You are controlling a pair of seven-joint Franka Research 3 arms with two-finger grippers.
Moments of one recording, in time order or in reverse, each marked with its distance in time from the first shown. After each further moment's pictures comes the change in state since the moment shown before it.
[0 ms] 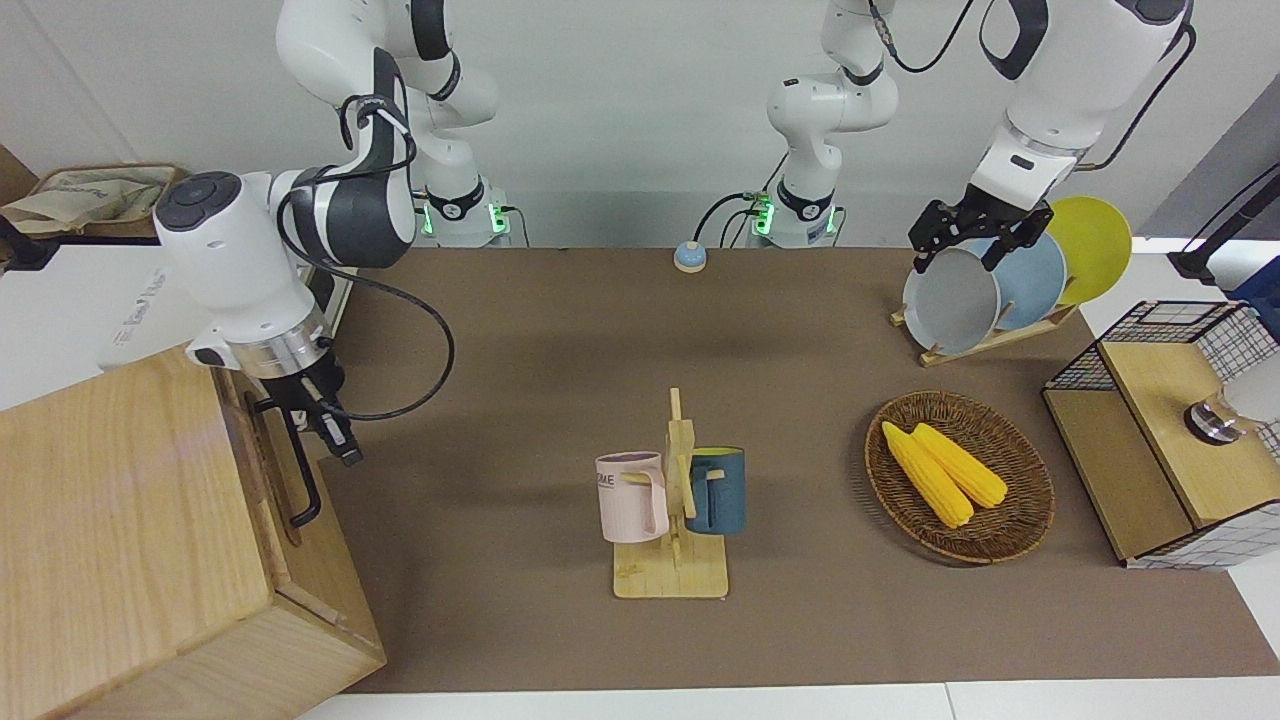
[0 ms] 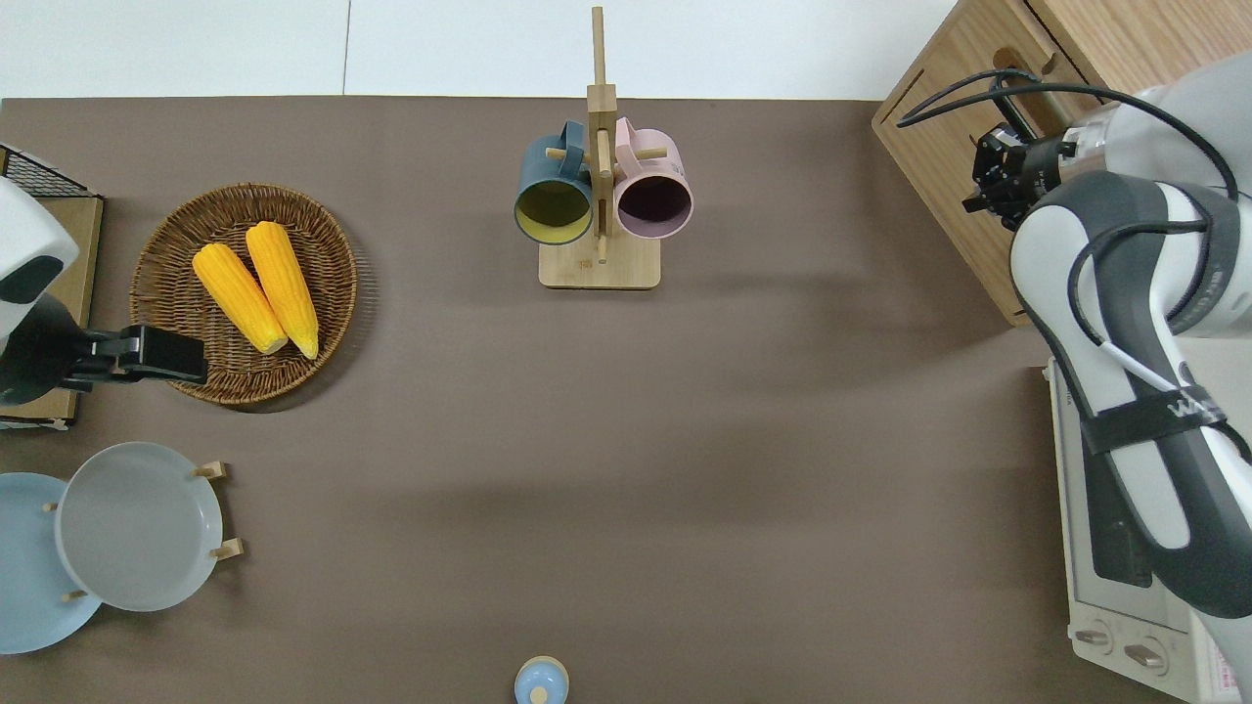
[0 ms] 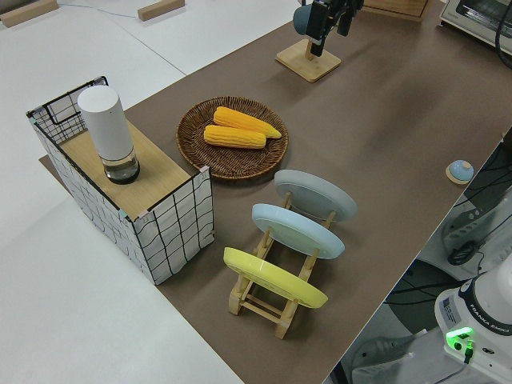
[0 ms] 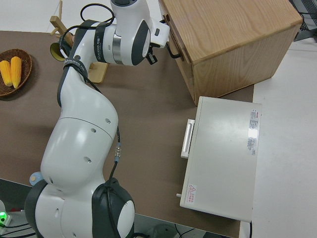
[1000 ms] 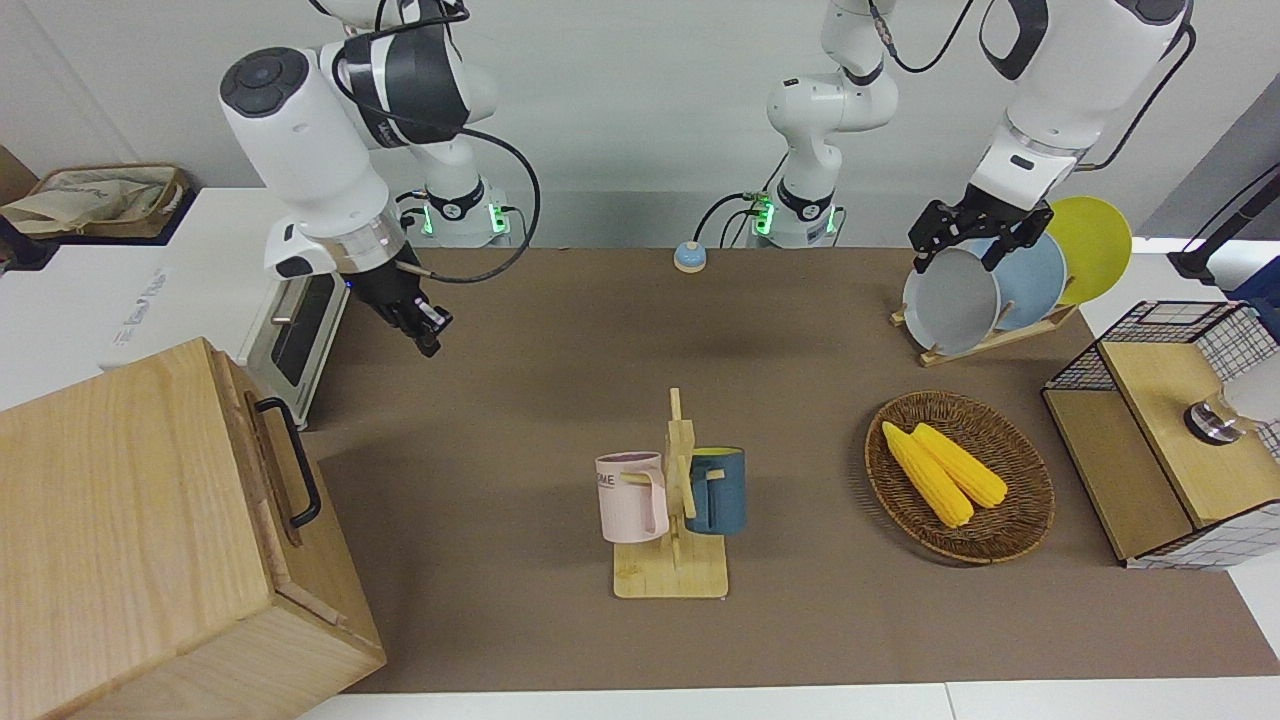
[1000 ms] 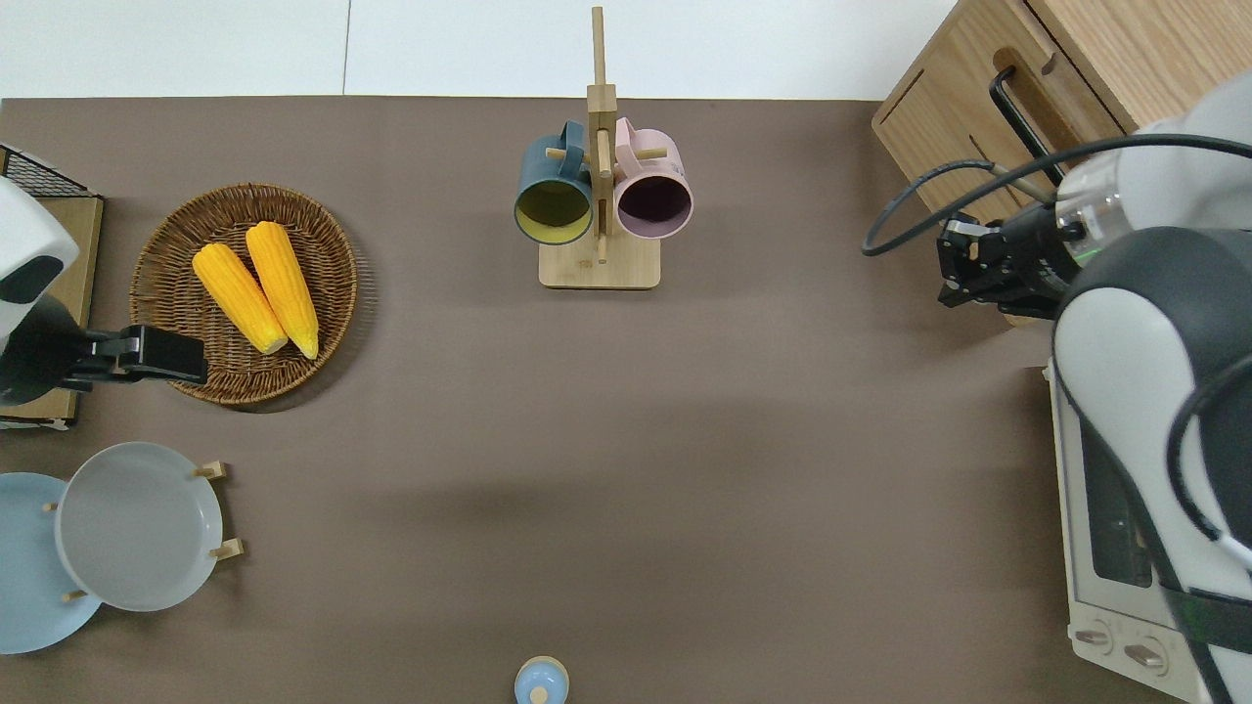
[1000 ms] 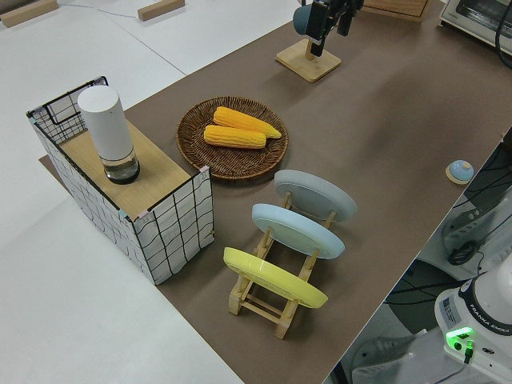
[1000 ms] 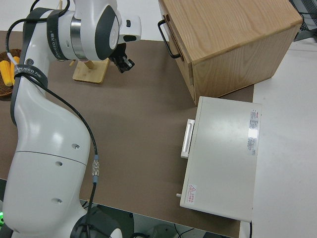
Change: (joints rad) left arm 0.000 0.000 0.000 0.000 0.000 0.000 0.000; right arm 0.063 -0.203 -0.011 -0.015 -0.016 -0.365 -0.295
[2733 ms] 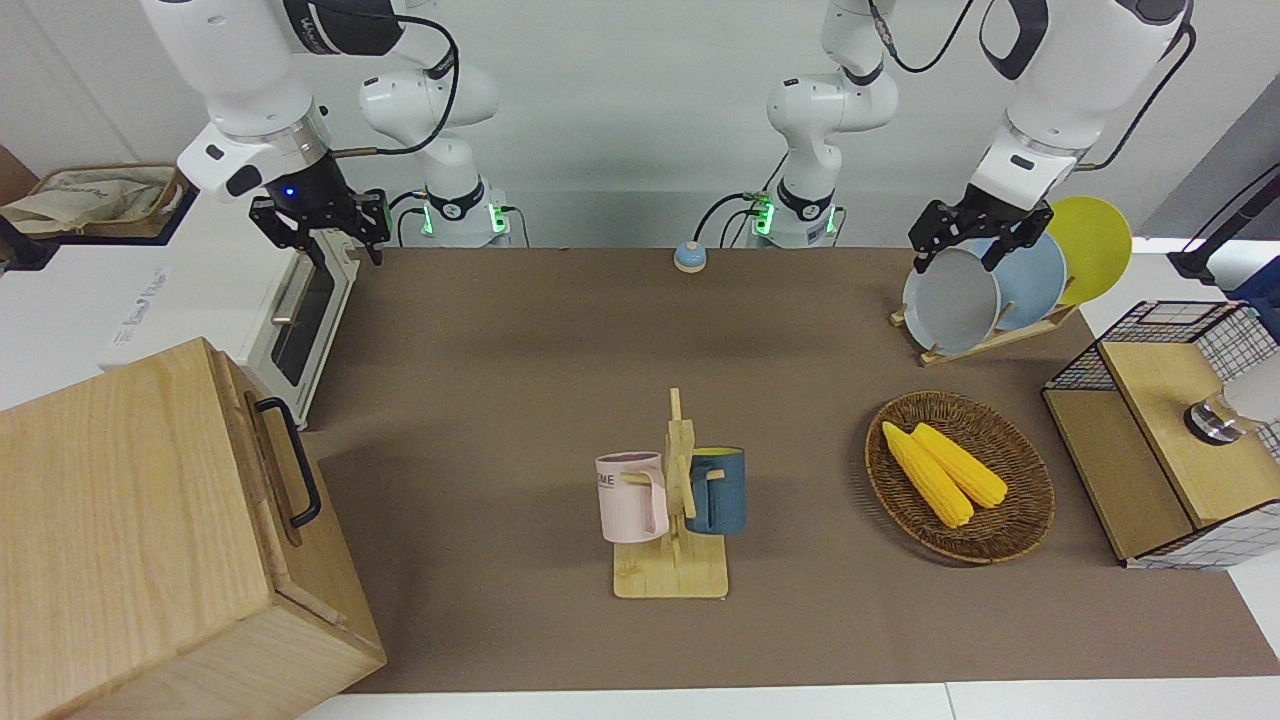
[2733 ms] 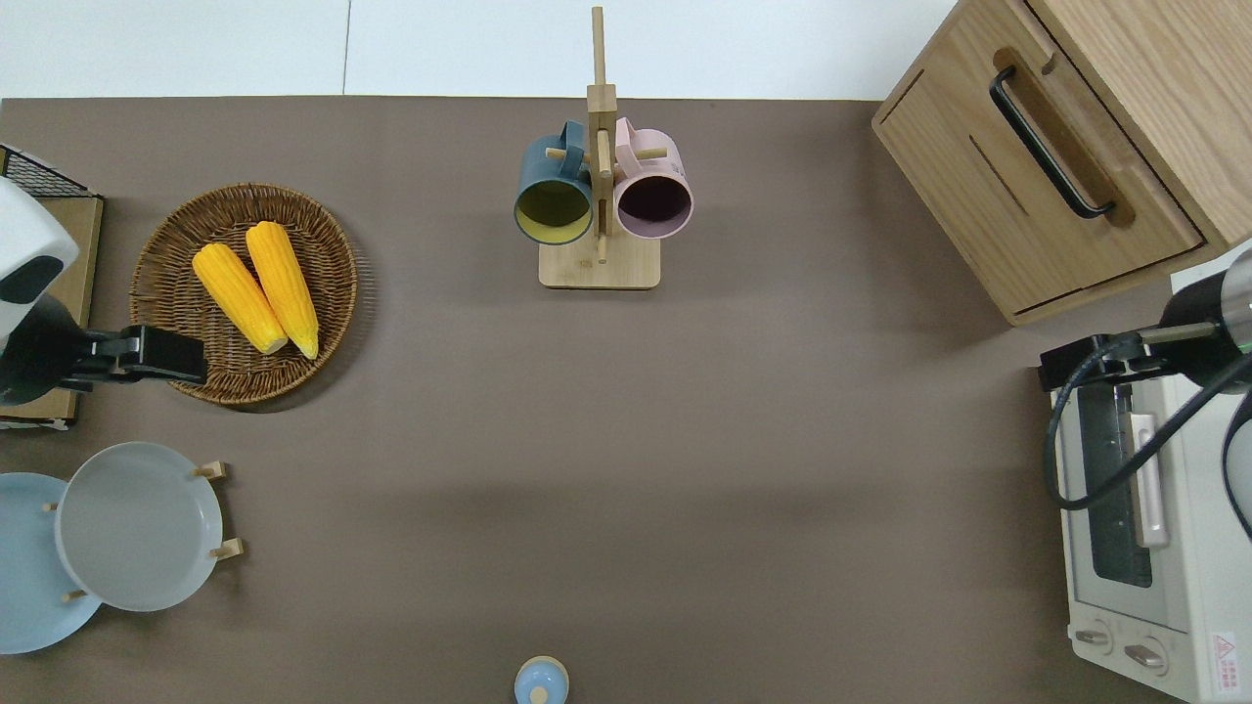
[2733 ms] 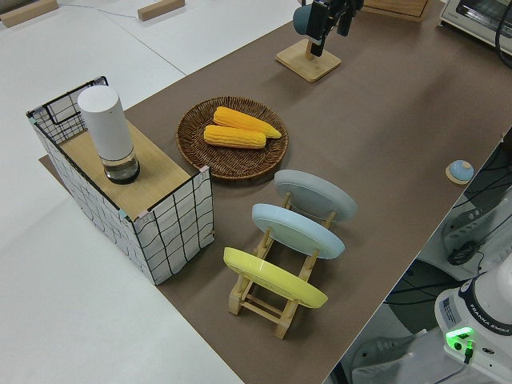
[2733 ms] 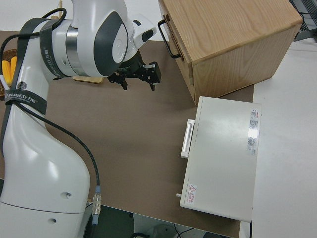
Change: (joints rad) left arm 0.000 0.000 0.000 0.000 0.000 0.000 0.000; right arm -0.049 -0.191 0.010 -0.136 -0.177 -0.115 -0.635
